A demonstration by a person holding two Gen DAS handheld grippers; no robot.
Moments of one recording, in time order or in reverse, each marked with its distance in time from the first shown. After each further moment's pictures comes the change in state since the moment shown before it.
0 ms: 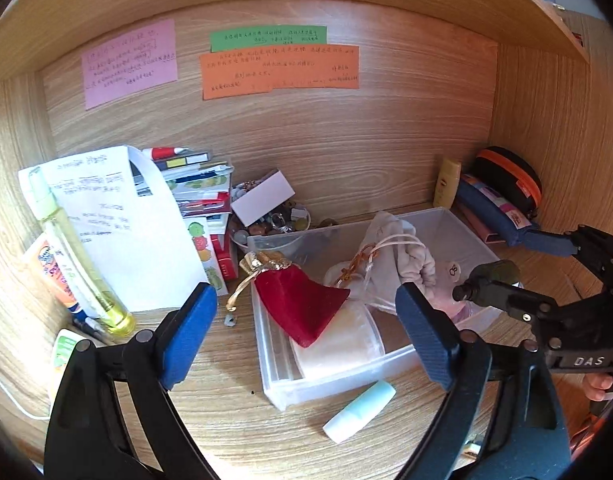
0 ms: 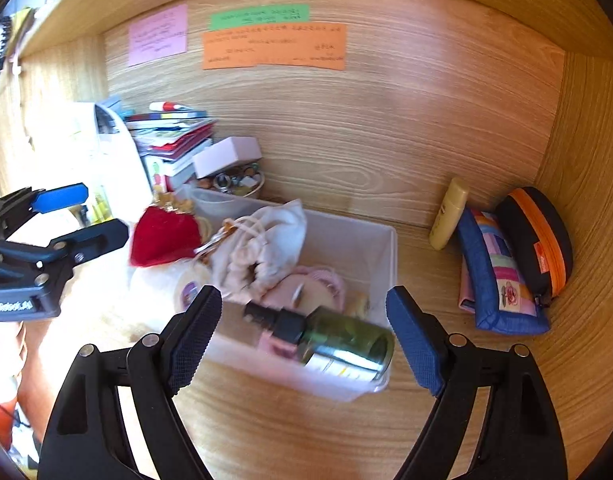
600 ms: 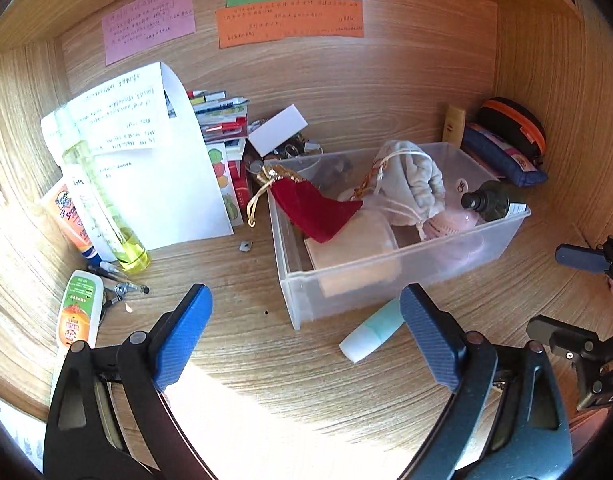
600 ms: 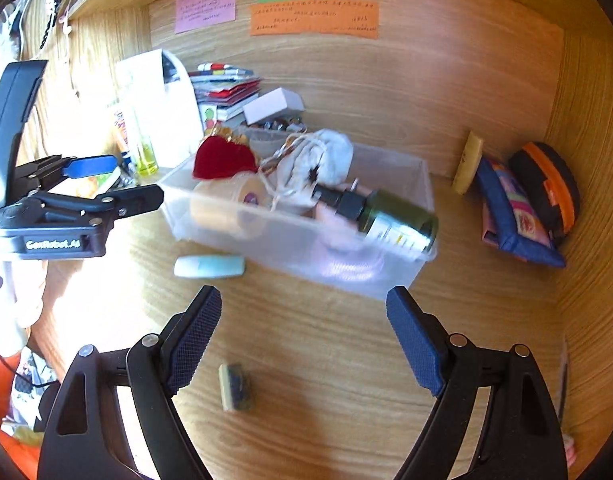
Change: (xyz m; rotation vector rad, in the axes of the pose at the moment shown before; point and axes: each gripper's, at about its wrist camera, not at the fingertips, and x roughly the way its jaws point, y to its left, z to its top) left arm -0.014 0.002 -0.057 0.013 0.122 0.043; right arm -0.033 0.033 -0.074 -0.016 0.064 0.082
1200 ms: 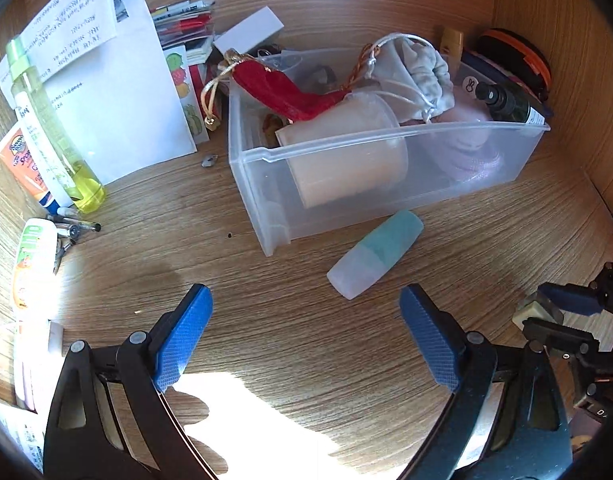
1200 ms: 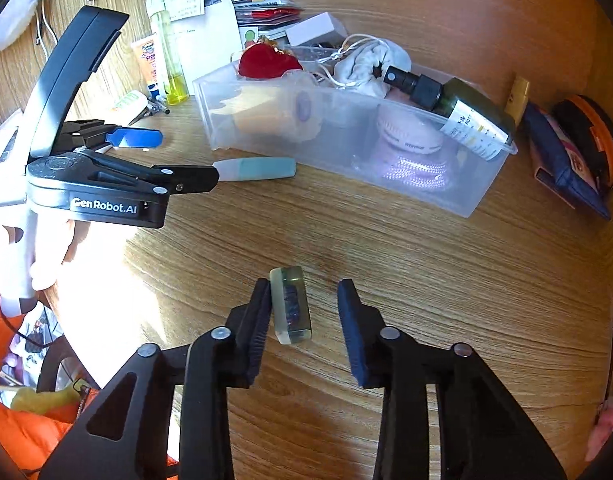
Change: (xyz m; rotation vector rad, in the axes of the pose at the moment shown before) left arm 0.052 -0.011 -0.037 0.025 0.207 -0.063; right arm 0.031 0.028 -0.049 -0.038 0.149 0.080
